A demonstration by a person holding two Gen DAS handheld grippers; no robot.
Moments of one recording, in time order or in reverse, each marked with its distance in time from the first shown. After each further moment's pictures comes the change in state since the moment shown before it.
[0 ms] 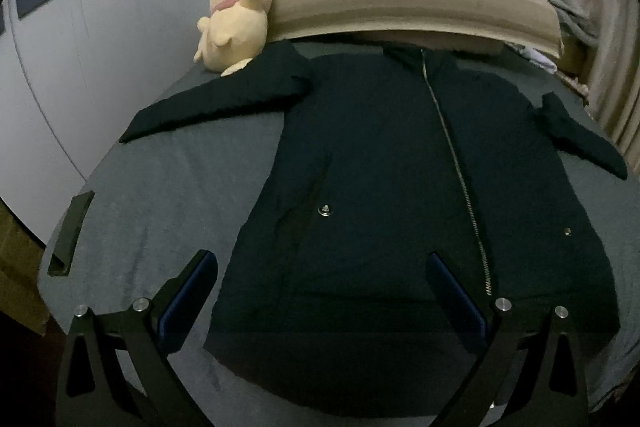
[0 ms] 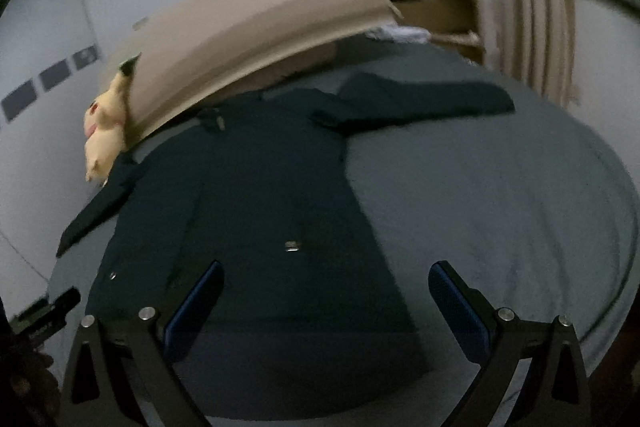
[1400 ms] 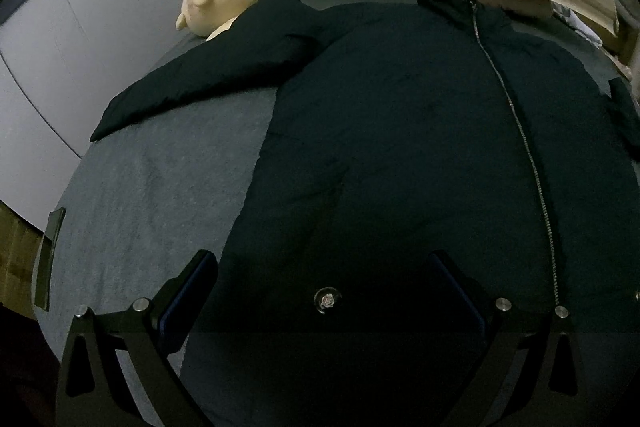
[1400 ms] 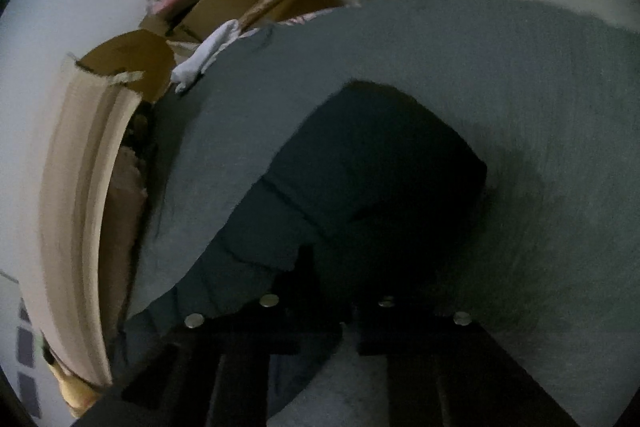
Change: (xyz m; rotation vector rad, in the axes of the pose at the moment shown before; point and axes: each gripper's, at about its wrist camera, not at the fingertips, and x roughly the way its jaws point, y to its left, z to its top) left arm 0.112 -0.009 0.045 0.002 0.166 0.108; right arm 0.259 -0.291 0.226 0.703 0.050 -0.078
